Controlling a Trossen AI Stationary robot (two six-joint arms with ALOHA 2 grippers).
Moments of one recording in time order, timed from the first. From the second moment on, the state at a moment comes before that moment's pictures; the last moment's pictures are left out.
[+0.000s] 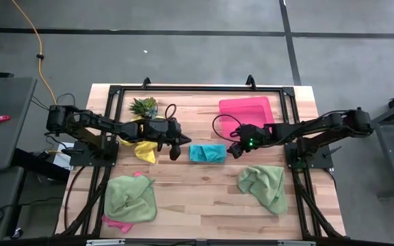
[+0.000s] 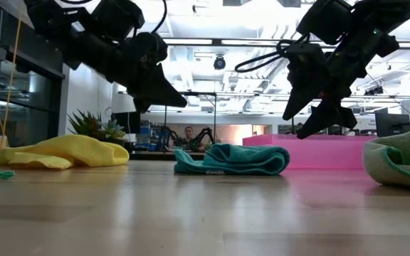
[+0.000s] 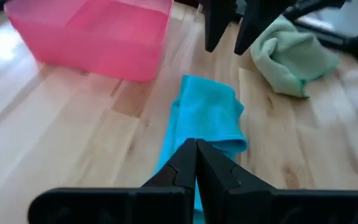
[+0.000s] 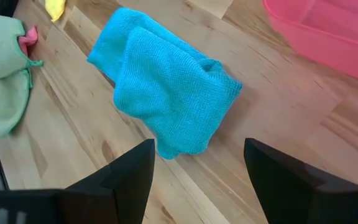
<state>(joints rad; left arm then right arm) 0.21 1.46 0.58 0.39 0.03 -0.20 -0.04 1.26 0.57 -0.15 -0.03 0.92</state>
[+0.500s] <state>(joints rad) 0.10 1.63 0.74 0.31 -0.04 -0.01 -0.04 1.26 0.57 -0.15 -0.03 0.91</state>
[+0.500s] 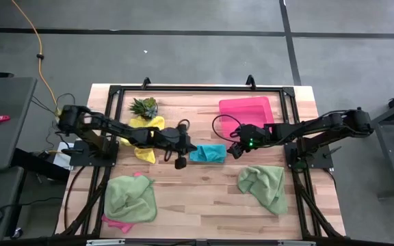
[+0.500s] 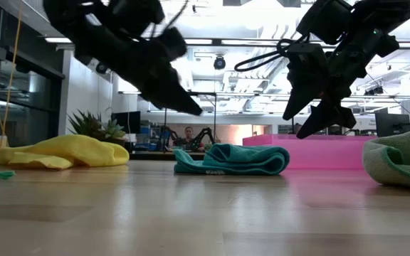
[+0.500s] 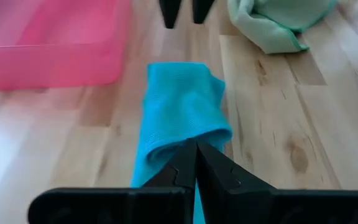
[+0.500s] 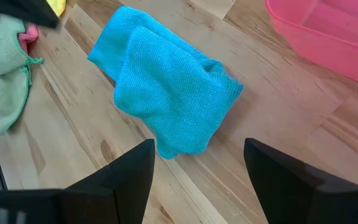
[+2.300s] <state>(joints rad) 0.03 1.87 0.90 0.30 -0.19 0.58 -0.04 1.26 0.57 -0.15 0.02 0.97</state>
